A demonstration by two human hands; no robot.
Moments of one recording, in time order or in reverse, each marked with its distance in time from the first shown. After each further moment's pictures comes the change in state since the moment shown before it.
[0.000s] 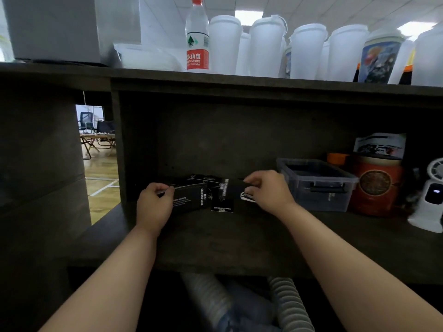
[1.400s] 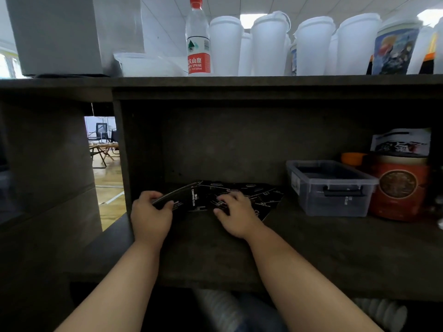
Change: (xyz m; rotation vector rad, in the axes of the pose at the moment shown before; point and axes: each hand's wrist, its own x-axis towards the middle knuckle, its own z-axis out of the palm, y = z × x) left_hand 0.015 -0.022 -0.002 0.115 0.170 0.105; right_hand 0.022 0.006 0.098 -0.025 -0.182 -0.106
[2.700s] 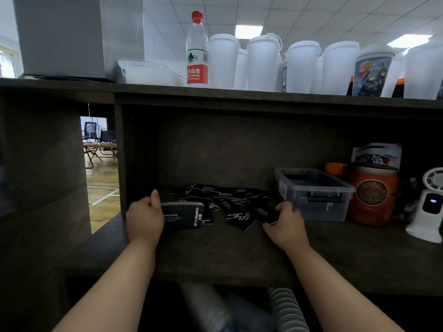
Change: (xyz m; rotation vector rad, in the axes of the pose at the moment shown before) left_hand -0.013 0.017 -0.011 0.081 -0.006 -0.013; right_hand -0.069 0.056 -0.064 -0.011 0.320 0.438
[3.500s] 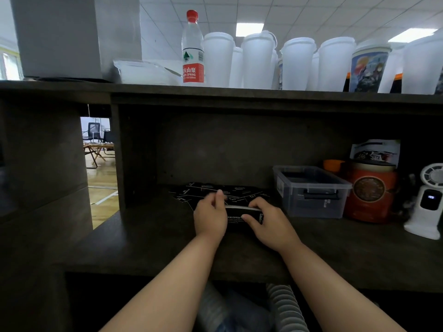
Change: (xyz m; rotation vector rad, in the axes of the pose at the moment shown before) left_hand -0.076 0.078 0.075 -0.220 -0.290 -0.007; right_hand -0.007 -0.006 -0.002 0.103 -0.125 -0.495
